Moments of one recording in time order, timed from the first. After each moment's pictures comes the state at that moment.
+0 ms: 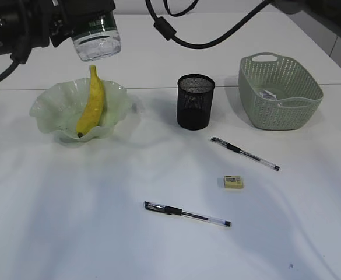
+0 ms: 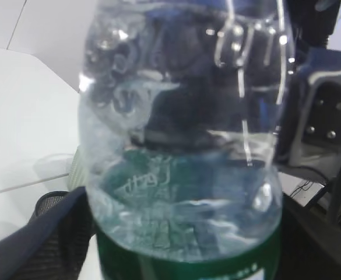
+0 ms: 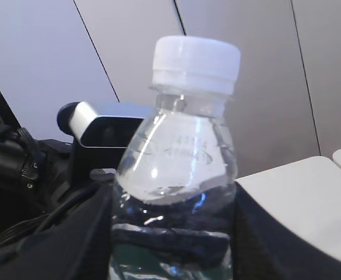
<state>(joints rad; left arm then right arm) -0.11 1.68 -1.03 1.10 -1.01 -1.41 0.32 2.39 -2.46 1.51 1.23 -1.16</state>
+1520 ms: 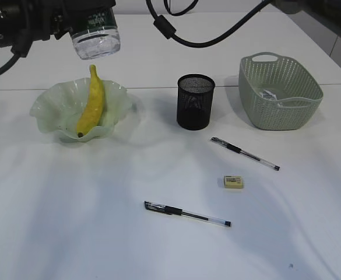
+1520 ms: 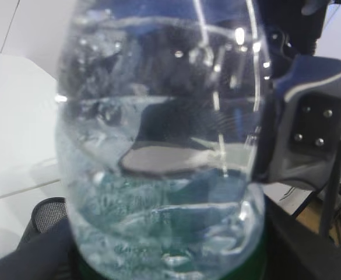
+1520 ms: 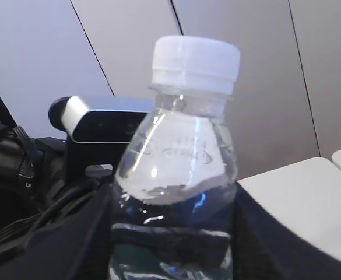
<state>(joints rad) -0.11 1.69 -1.07 1.14 -1.00 -1.42 0.33 2.39 -2.46 1.51 1.22 -1.14</state>
